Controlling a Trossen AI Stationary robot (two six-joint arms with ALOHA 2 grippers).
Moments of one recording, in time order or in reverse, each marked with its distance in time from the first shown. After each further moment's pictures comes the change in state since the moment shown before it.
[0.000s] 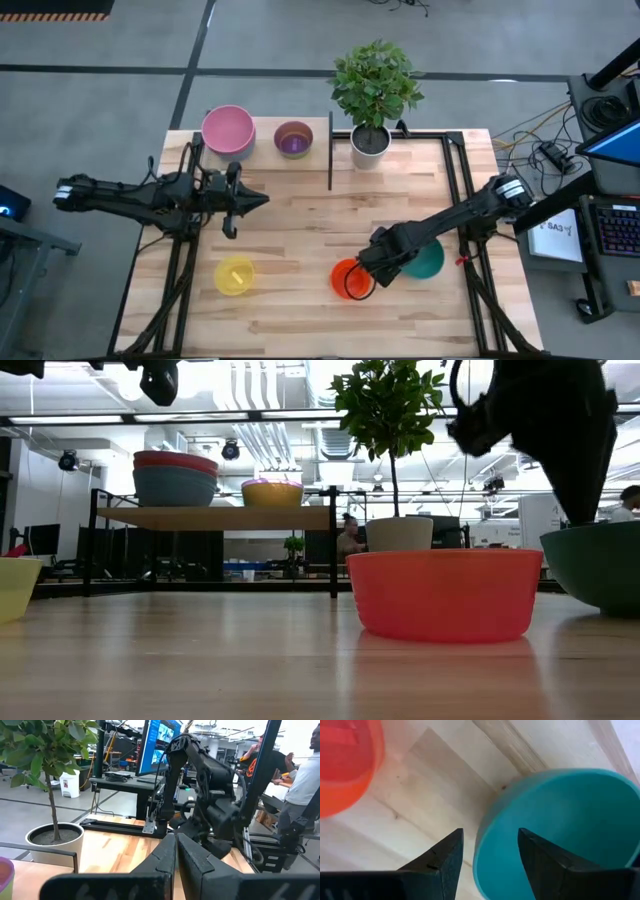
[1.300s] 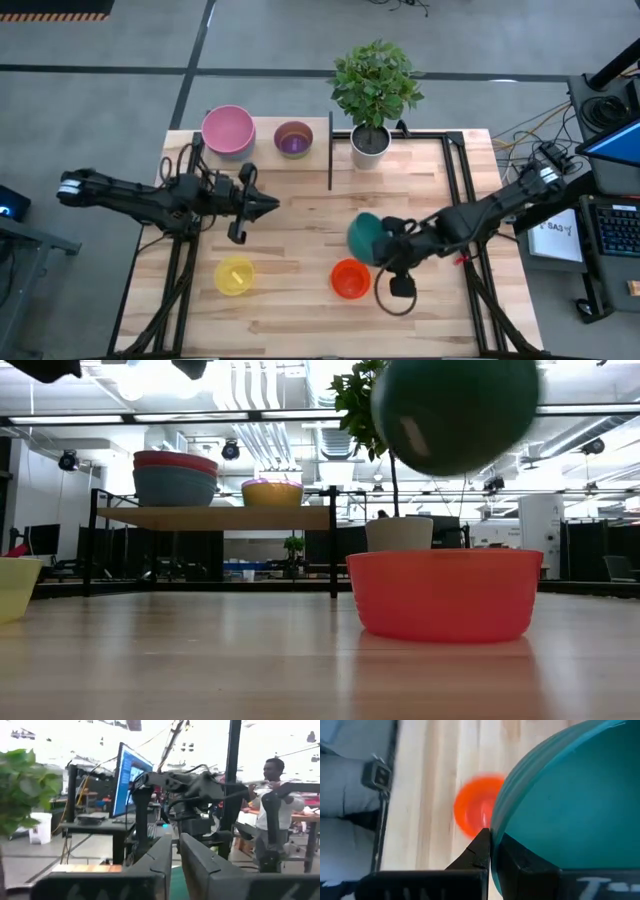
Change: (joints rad) left arm -0.014 0.212 0.001 0.433 0.115 0.062; right arm 0.086 -0.310 0.034 0.366 0.154 -0.735
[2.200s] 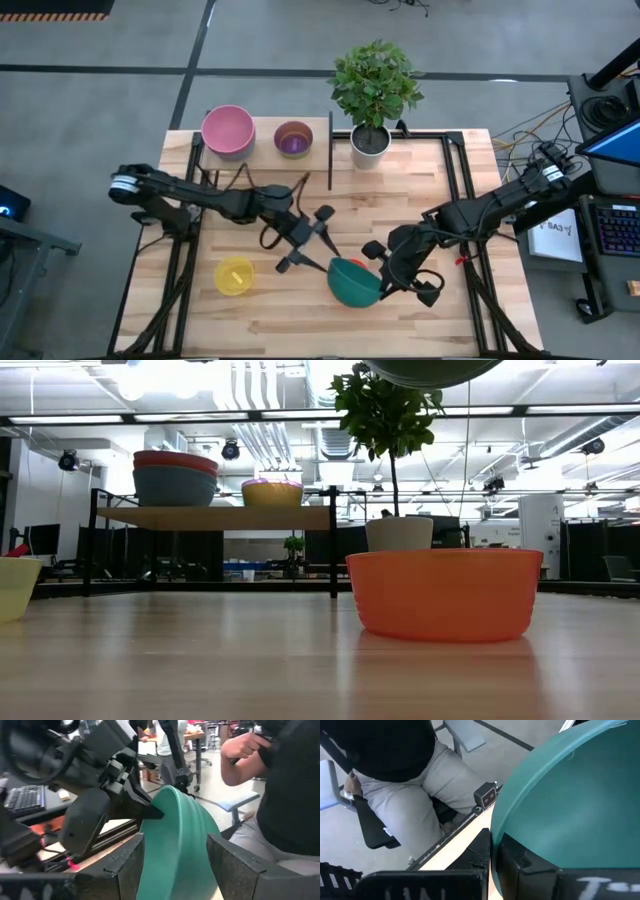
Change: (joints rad) left arm -0.014 0.668 0.554 -0.279 0.569 0.245; right arm -0.049 -0.056 -0.118 0.368 -0.532 -0.564
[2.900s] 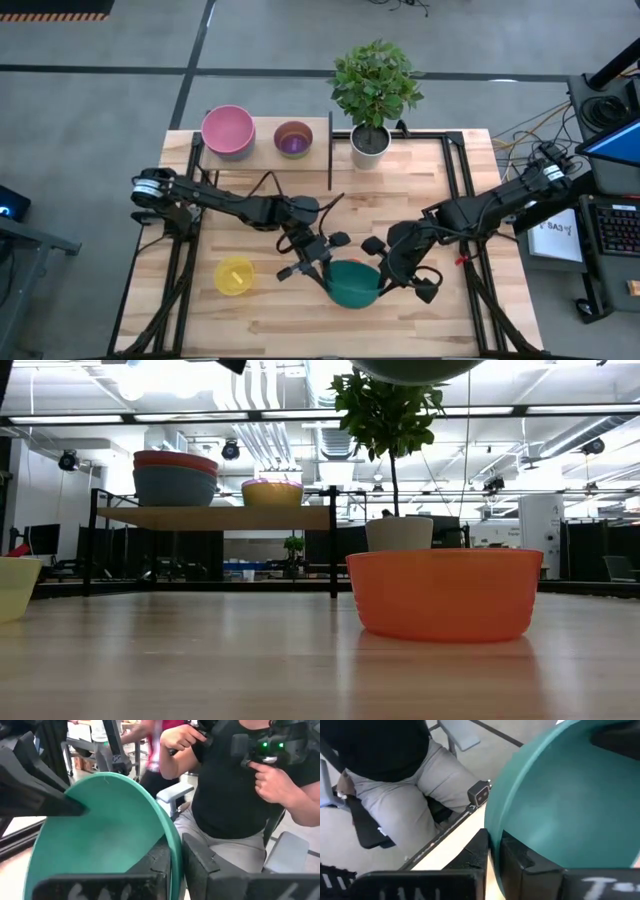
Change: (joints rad) left arm -0.004 0.175 0.147 -0.096 0.309 -0.024; right arm -0.011 -0.002 0.000 -0.009 0.008 -0.010
